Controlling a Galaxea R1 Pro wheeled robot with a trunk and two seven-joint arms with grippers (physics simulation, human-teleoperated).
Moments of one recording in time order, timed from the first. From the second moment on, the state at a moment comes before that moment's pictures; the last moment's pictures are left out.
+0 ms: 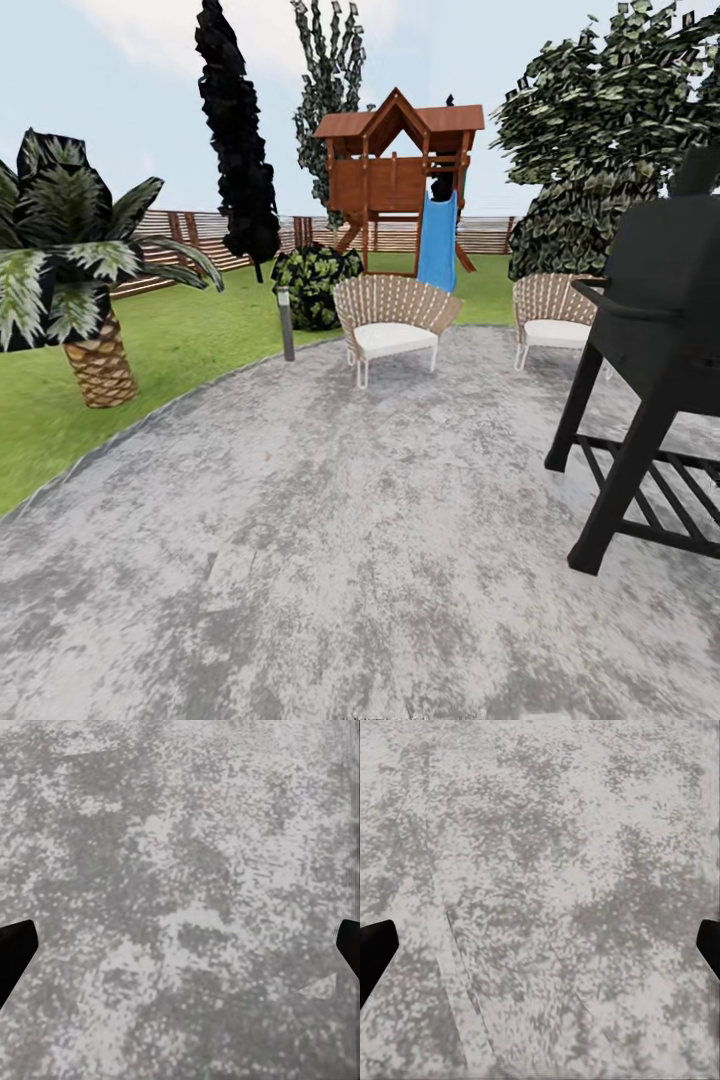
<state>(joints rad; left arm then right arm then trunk) -0.15 0.04 0.01 -0.26 0.00 -0.40 0.00 -0.17 -0.04 0.00 -0.42 0.01 -0.31 -0.01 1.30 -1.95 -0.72</state>
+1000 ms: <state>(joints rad) -0.15 0.04 0.01 -0.26 0.00 -0.40 0.00 -0.17 -0.04 0.00 -0.42 0.01 -0.31 -0.01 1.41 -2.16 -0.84</state>
